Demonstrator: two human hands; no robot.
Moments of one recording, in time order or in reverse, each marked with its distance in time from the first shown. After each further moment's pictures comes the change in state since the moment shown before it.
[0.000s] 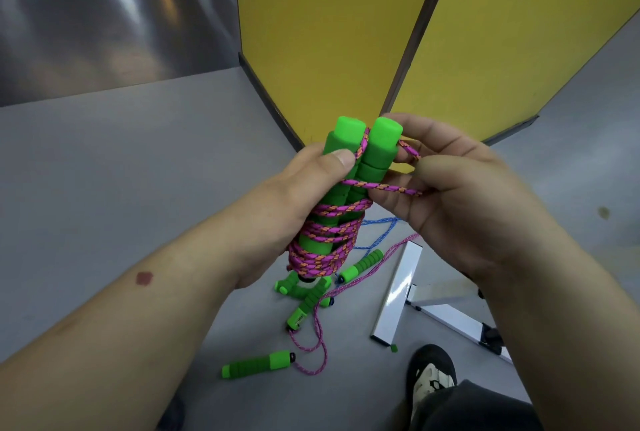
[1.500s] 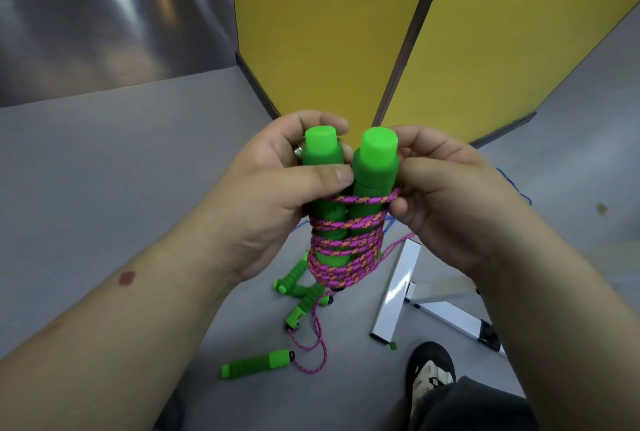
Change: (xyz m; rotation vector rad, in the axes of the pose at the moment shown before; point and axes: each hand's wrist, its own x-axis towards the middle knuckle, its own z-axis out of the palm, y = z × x) left_hand -0.005 0.018 0.005 -0.247 0.104 0.226; right_hand 0.000 0.003 -0.004 -0.163 0.012 0.005
